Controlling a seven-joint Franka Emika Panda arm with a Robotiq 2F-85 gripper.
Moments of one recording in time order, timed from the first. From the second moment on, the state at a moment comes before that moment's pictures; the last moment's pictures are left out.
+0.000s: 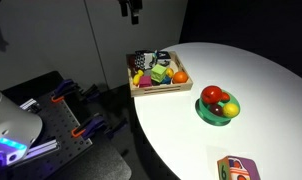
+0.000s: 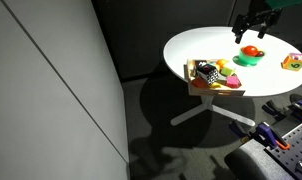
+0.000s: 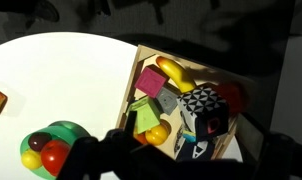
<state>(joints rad) -0.06 -0.23 0.09 -2.46 -0.07 2.21 0.36</state>
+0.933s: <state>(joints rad) -0.12 0.05 -0.10 -2.34 -0.08 2.36 0.37</state>
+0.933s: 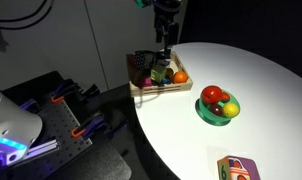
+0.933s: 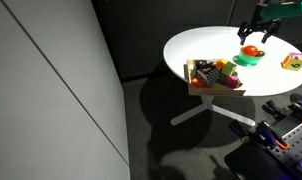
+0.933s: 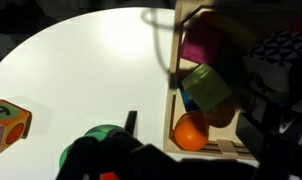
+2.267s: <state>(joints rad) -0.16 0.19 -0.34 -2.33 -0.46 2.45 0.68</state>
